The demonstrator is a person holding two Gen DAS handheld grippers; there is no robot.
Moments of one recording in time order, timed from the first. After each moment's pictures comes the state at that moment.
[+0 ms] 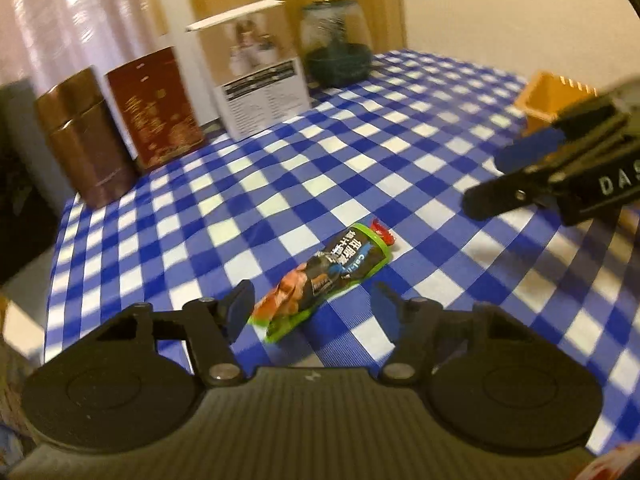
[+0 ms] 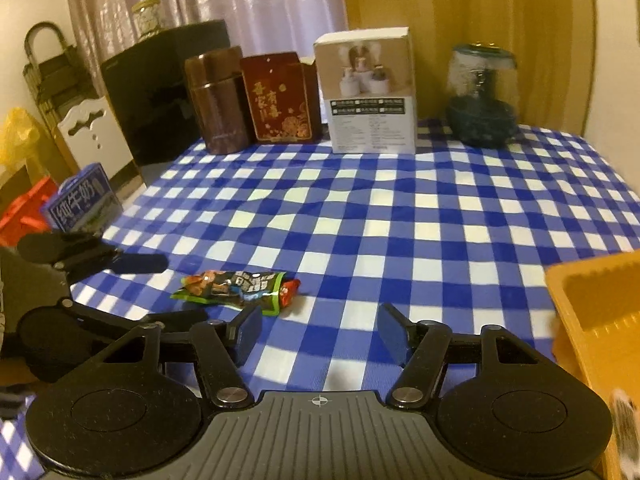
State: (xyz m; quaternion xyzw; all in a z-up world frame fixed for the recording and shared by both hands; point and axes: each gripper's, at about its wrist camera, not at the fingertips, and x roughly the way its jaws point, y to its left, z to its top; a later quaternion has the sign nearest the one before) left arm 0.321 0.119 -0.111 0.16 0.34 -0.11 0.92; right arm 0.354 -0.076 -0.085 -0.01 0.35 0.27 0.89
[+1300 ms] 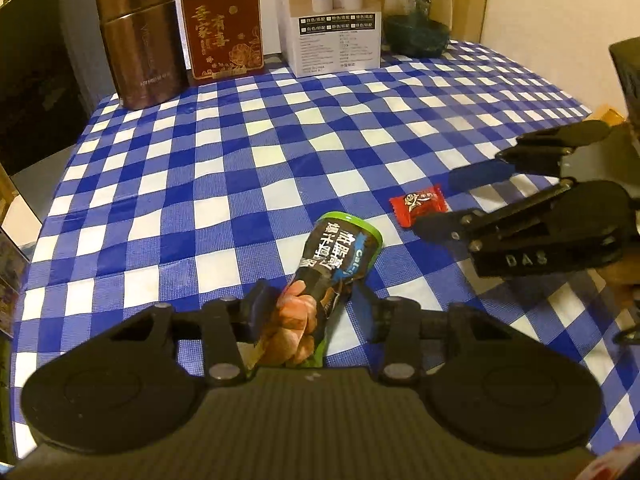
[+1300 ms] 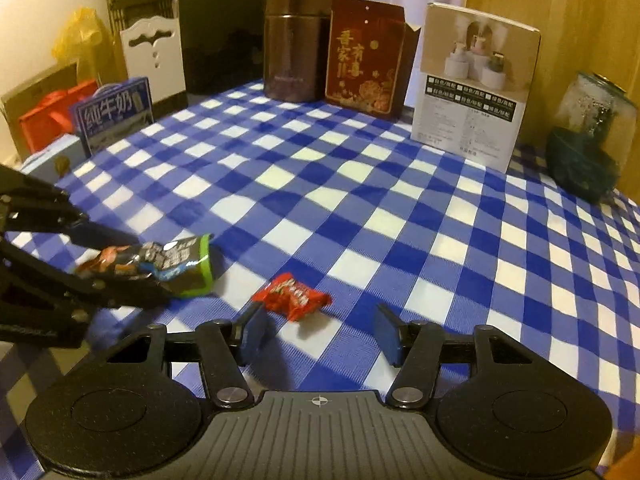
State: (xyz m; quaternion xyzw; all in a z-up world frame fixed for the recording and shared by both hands) left arm 0.324 0.152 -0.133 0.04 0.40 -0.03 0.92; right arm 0.401 -0.018 -0.149 -0.15 0.32 0.36 0.86
